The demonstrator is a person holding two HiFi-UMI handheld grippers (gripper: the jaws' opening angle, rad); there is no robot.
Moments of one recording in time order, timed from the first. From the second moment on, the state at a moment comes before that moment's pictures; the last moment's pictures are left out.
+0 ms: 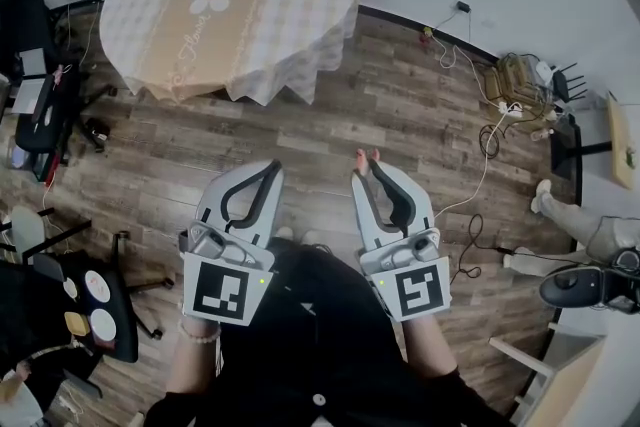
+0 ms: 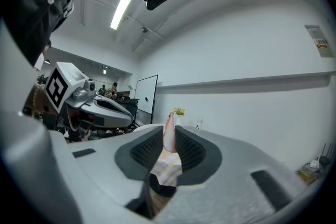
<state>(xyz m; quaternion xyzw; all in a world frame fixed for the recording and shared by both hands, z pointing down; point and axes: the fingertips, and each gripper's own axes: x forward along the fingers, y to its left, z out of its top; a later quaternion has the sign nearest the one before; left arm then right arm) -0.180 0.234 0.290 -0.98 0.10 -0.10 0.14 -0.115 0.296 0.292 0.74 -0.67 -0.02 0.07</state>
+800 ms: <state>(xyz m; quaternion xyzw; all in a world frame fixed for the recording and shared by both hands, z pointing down) -0.166 0.246 0.282 -0.98 0.11 -0.10 0.15 -0.096 0.312 0.282 0.74 -0.67 -0.03 0.05</state>
